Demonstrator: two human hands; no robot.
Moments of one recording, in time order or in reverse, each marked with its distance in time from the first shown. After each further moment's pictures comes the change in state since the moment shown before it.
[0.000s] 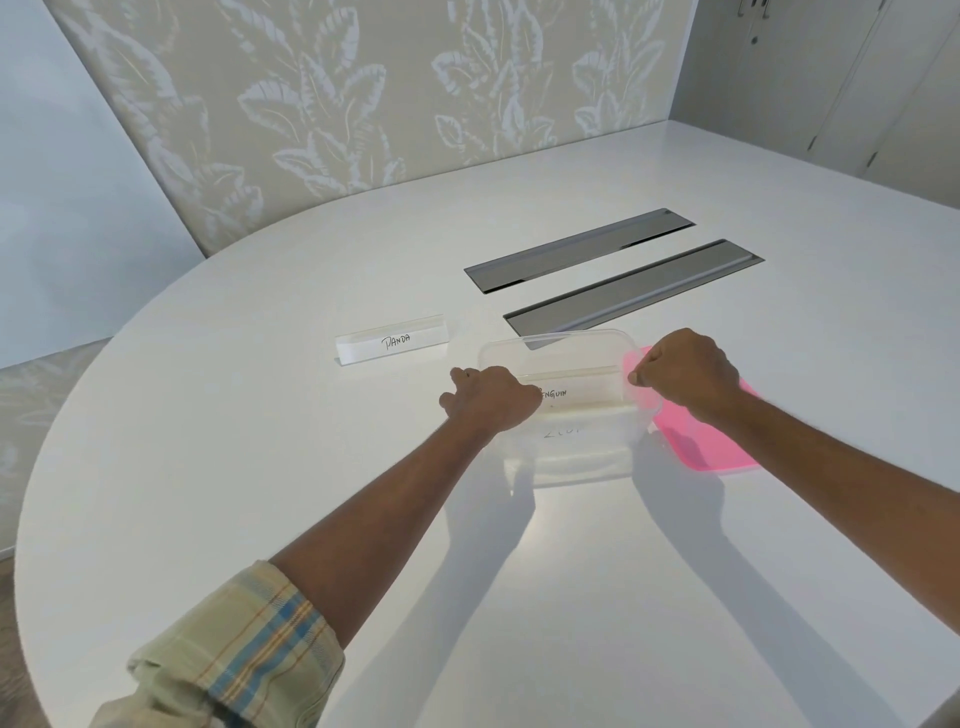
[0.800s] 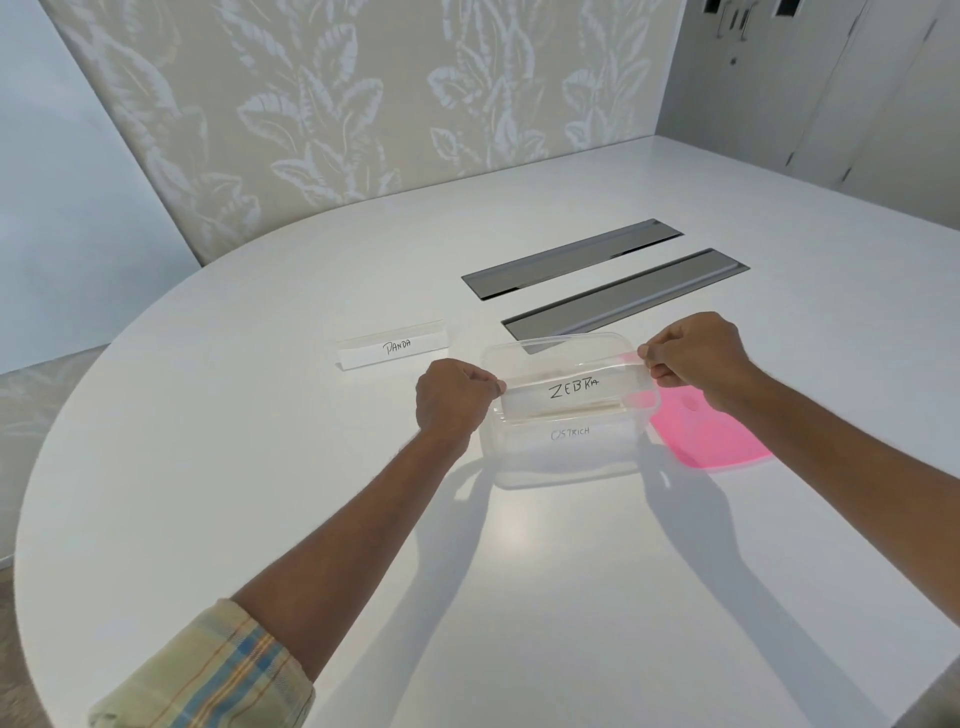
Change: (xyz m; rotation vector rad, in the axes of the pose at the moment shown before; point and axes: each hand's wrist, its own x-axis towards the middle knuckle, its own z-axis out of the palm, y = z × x) left_hand -0.015 -0.041 -0.018 -0.685 0.256 -0.053; right_hand -0.003 0.003 -0.025 0.456 0.049 -0.003
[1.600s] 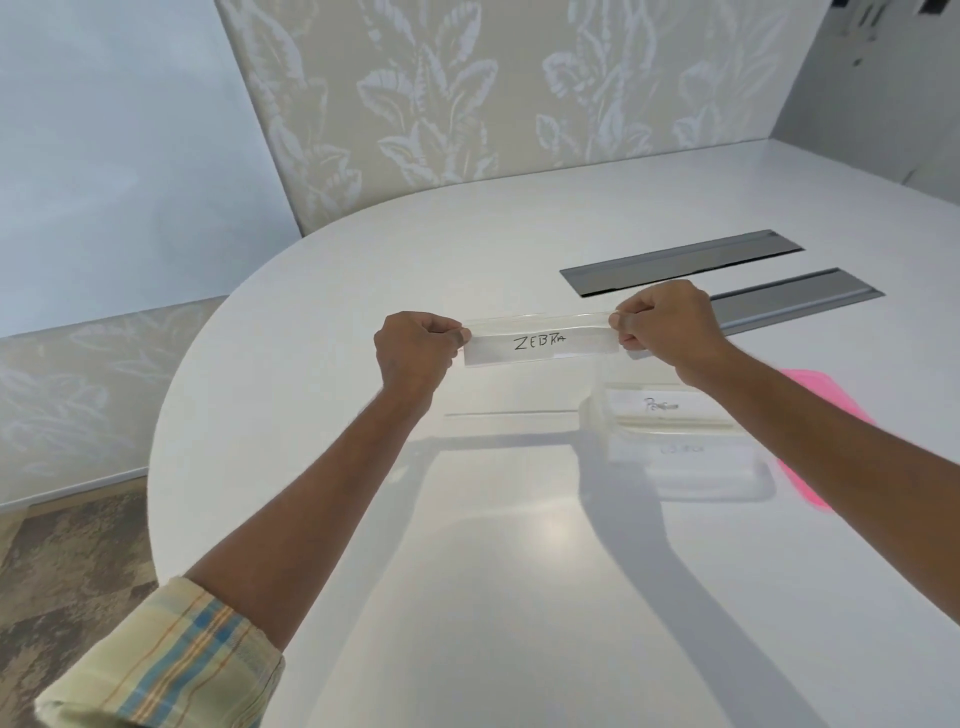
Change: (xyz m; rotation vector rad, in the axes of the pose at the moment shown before) left_hand 0.060 -0.045 -0.166 -0.181 0.260 0.072; right_hand -0.026 -0.120 0.145 -0.050 -0.120 -0.267
